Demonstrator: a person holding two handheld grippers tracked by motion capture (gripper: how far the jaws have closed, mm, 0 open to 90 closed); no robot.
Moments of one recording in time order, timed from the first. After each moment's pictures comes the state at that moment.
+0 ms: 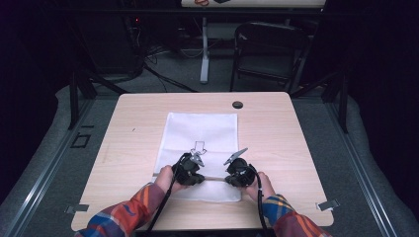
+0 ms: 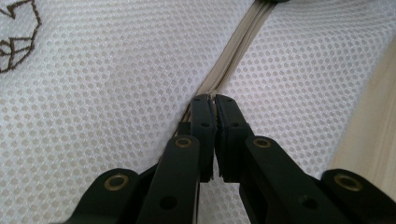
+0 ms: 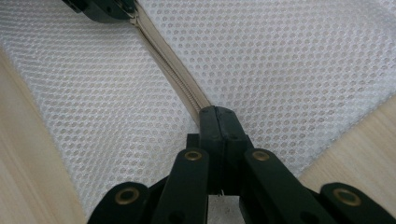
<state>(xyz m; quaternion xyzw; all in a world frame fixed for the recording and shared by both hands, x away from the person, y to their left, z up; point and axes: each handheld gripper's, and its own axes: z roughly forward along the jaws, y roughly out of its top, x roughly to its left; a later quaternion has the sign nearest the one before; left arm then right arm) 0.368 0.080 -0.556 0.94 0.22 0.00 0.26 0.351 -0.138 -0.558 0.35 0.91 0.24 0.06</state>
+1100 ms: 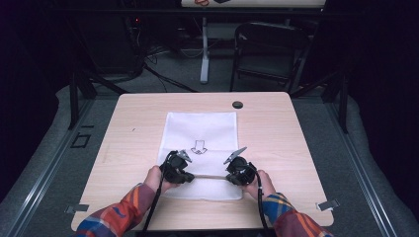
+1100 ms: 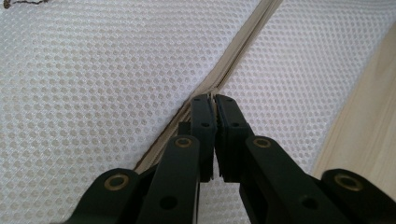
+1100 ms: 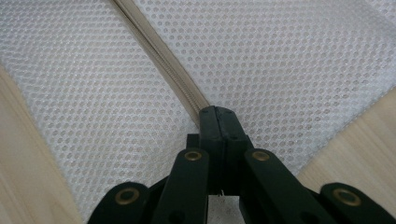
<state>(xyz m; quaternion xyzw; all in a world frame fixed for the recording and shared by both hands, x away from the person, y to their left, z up) 0.369 0.113 -0.551 0.92 0.28 -0.01 0.27 0.355 -0.138 -0.558 0.34 0.91 0.23 0.07</state>
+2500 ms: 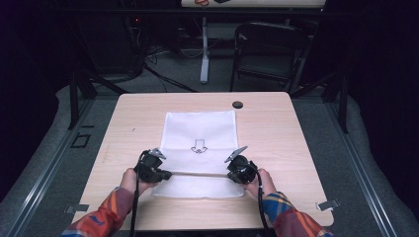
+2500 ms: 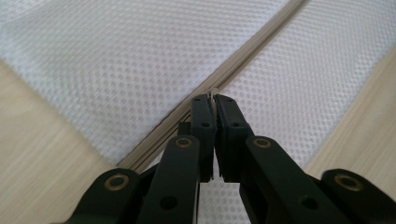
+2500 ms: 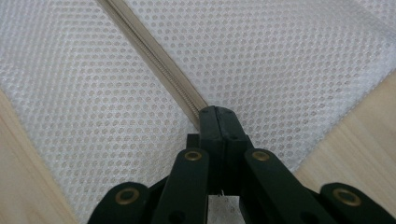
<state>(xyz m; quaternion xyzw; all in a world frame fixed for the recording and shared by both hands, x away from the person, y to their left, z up) 0.362 0.186 -0.541 0.89 0.36 0.01 0.27 0.359 -0.141 -0.558 0.34 0.91 0.23 0.09</state>
